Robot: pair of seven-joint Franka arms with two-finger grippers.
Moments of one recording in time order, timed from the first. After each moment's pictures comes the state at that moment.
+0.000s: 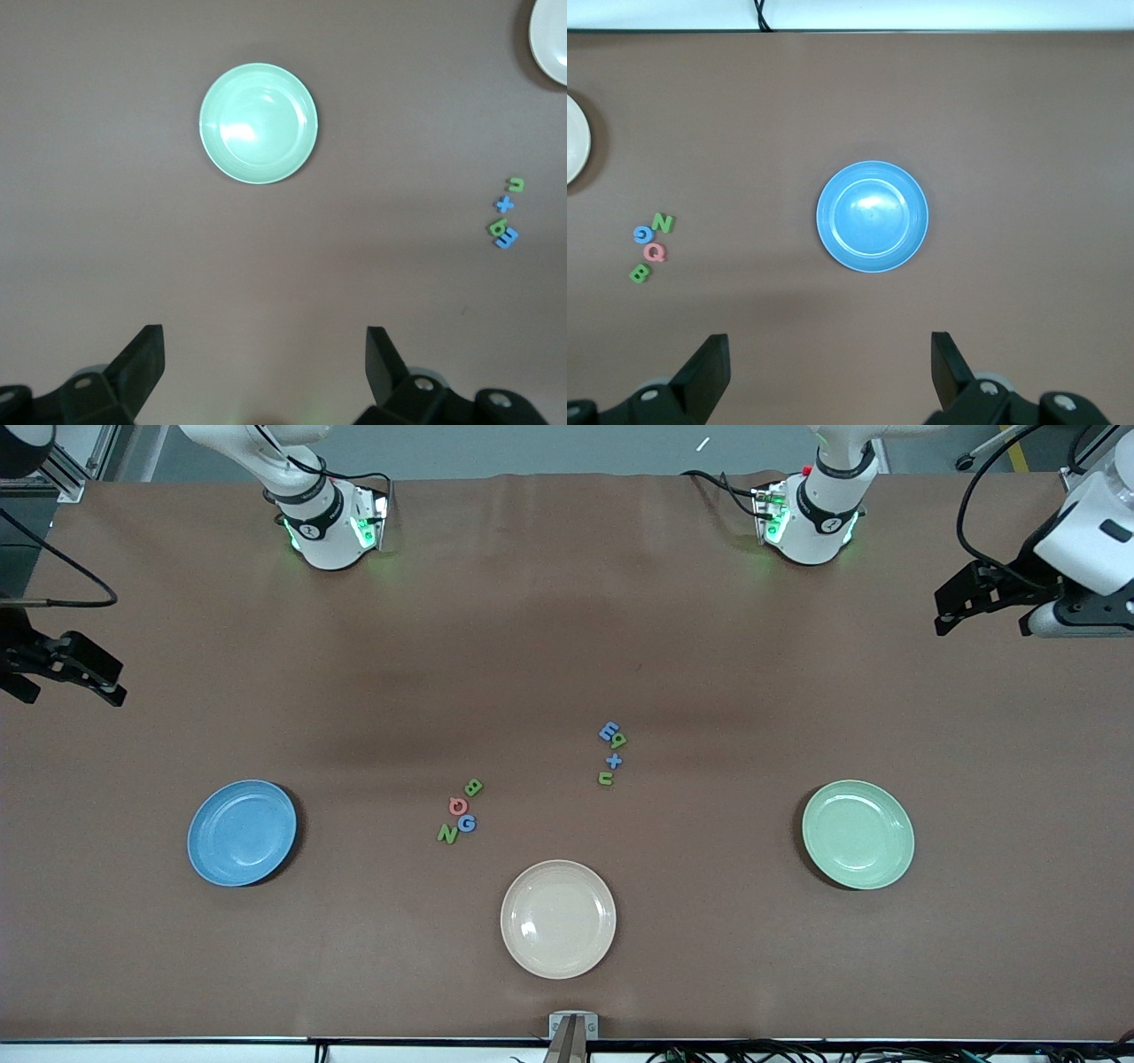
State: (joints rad) left arm -0.01 -0.06 -0.14 -1.58 0.01 1.51 -0.10; right arm 0.07 0.03 -0.03 -1.50 -0.07 1.67 0.04
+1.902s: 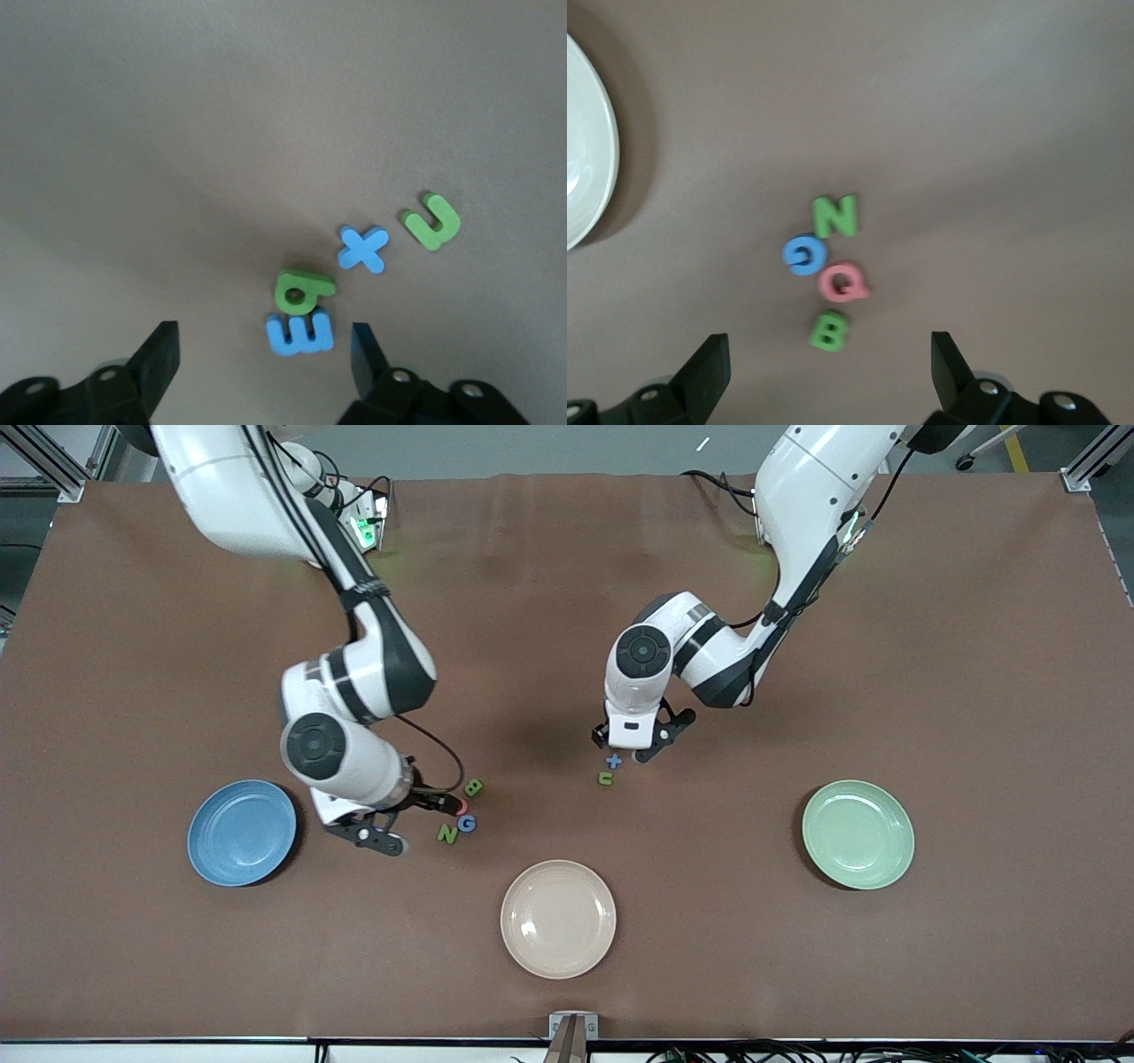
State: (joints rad) left arm -0.43 0.62 -0.33 -1.81 0.18 2.33 -1.56; right arm 0.46 0.64 -0.03 -1.52 0.13 2.13 0.76
